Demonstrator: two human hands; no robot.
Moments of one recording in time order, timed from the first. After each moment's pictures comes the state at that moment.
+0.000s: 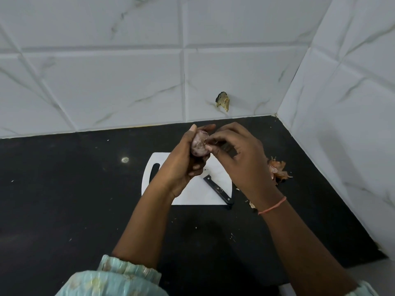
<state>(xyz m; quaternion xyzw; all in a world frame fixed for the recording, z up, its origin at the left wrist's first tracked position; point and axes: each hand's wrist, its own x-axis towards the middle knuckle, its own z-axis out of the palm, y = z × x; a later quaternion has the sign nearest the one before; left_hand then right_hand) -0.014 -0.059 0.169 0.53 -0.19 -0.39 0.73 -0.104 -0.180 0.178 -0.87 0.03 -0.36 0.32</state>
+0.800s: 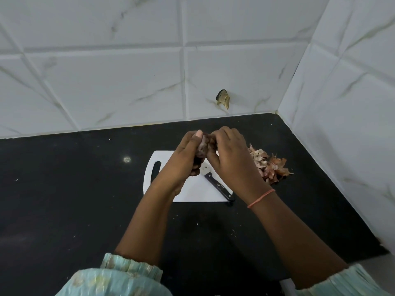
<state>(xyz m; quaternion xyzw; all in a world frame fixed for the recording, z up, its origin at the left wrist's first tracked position) -0.015 -0.056 0.157 0.67 -0.21 -0.31 0.64 -0.085 -0.181 0.143 -0.94 0.08 -0.31 0.12</state>
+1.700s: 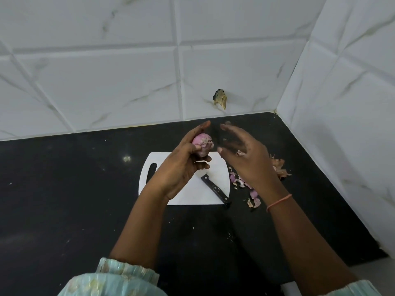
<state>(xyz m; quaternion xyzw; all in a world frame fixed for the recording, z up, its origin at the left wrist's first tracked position) -0.007 -0.070 0.151 0.52 -0.23 -0.38 0.73 -0.110 -0.218 0.153 -0.83 0.14 -0.23 0.48</state>
